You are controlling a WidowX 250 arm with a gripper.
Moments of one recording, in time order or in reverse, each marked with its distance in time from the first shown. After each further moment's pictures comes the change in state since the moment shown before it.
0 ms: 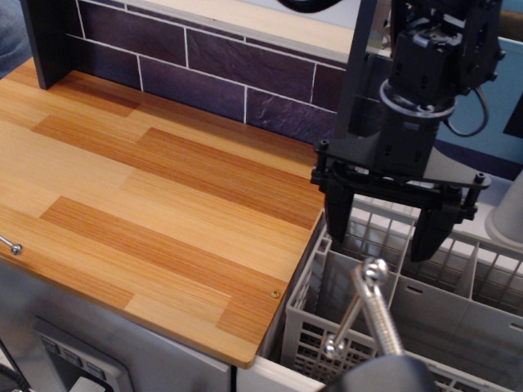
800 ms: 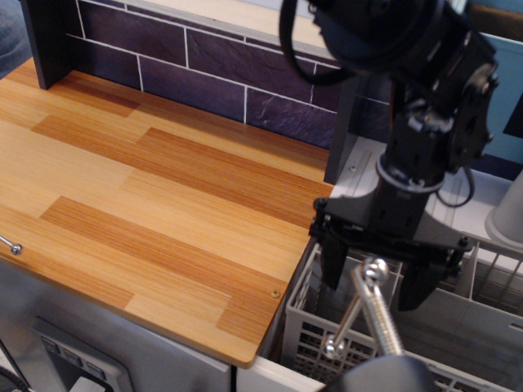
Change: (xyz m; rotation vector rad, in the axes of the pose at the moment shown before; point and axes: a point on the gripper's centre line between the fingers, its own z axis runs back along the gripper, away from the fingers) arm -0.005 -0.004 -0.051 0.040 -0.001 -0.002
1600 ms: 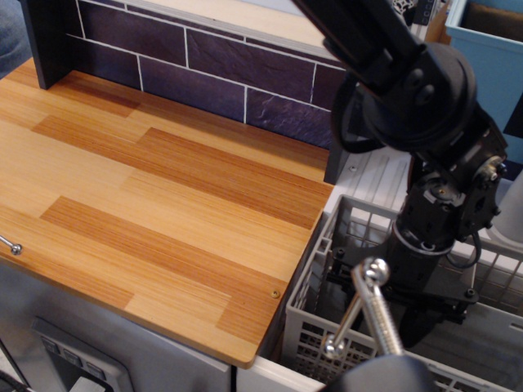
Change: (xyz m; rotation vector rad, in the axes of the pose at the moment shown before) arm 0.002 -0.017 -0.038 0.021 -0.018 -0.017
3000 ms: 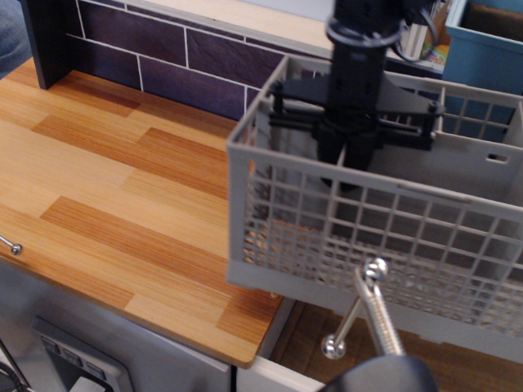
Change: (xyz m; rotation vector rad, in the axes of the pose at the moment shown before) arm 0.025 0.059 0.120 -0.100 -0.059 0.045
